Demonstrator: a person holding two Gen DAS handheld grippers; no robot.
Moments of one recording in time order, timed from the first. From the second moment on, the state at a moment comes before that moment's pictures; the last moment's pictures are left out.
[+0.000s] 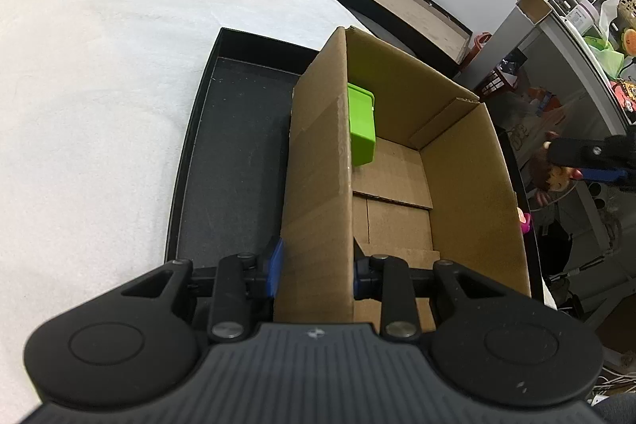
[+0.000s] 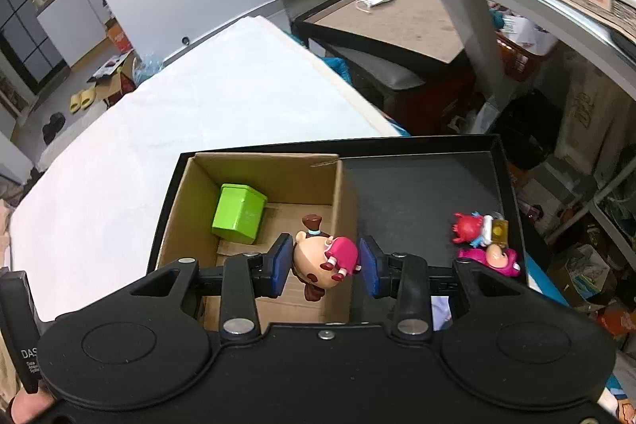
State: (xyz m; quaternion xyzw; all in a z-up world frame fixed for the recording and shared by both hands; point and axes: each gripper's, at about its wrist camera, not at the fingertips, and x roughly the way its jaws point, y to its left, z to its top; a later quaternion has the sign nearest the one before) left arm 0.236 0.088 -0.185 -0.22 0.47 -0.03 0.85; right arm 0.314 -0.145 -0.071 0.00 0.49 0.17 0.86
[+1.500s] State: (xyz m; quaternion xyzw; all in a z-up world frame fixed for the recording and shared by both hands) left arm 0.235 0.079 -0.179 -0.18 0.46 -0.03 0.87; right arm 0.319 -0.075 -0.082 -0.11 0.46 0.18 0.86
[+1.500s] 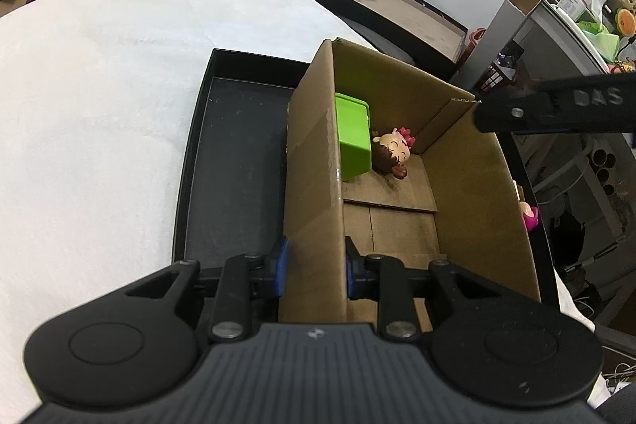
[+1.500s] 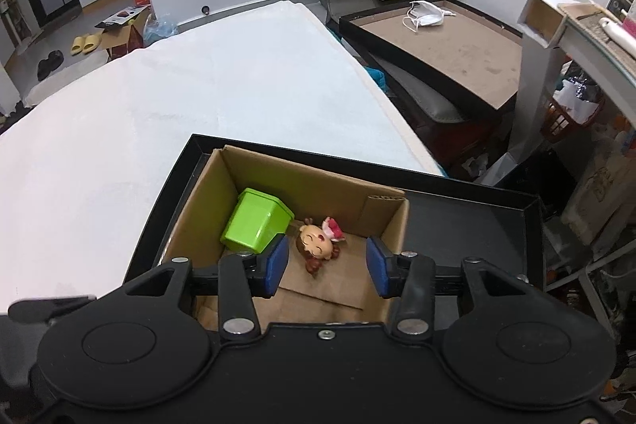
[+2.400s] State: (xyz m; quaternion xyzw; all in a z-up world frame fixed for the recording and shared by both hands) left arm 0.229 0.048 -0.178 -0.06 0.45 -0.01 0.89; right arm 0.281 -0.209 -0.105 0.01 0.51 0.10 0.86
